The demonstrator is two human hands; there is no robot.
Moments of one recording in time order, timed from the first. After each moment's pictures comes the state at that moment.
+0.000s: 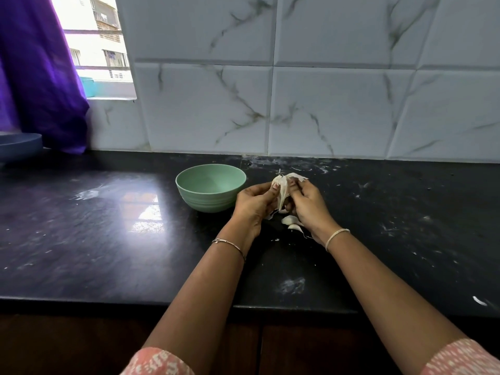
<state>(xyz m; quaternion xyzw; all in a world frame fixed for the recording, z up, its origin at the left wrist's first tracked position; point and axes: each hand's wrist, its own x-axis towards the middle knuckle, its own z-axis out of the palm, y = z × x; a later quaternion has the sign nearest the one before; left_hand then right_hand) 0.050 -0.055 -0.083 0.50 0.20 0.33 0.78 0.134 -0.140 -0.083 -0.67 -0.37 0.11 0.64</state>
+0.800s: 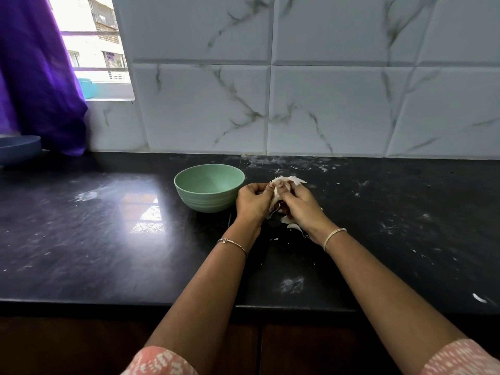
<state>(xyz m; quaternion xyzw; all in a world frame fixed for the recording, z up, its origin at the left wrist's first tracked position) 0.064 -0.049 -0.089 0.59 0.28 0.38 0.66 0.133 -0.138 -0.087 -0.68 -0.38 0.17 0.60</state>
